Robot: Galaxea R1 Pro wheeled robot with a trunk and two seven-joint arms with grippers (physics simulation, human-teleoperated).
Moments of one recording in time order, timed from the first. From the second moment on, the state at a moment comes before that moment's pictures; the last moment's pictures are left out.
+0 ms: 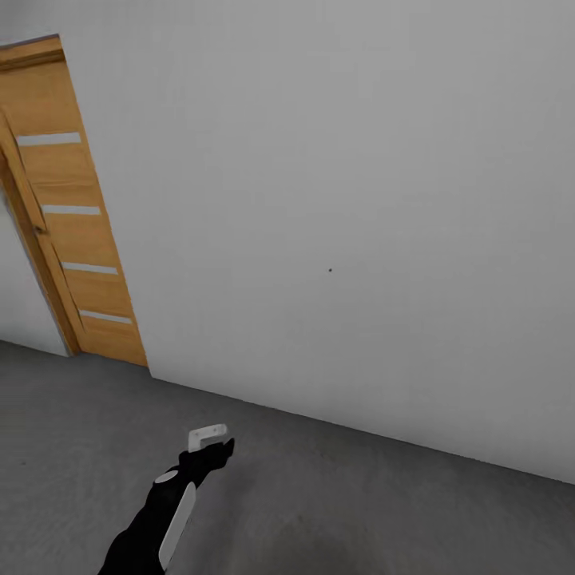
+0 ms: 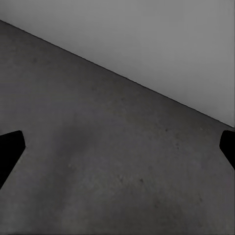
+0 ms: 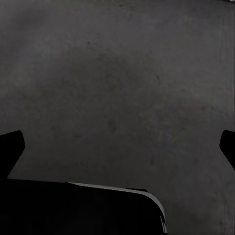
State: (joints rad) left arm -0.37 -0.10 0.03 -0.97 0.15 0.31 0.05; right arm 0.28 0.00 0.00 -0.18 0.06 -1.05 0.00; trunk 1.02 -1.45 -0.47
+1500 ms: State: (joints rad) left arm -0.37 -0.10 0.04 -0.97 0.15 0.31 0.05; right arm 0.28 0.00 0.00 -0.18 0.06 -1.05 0.00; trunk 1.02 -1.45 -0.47
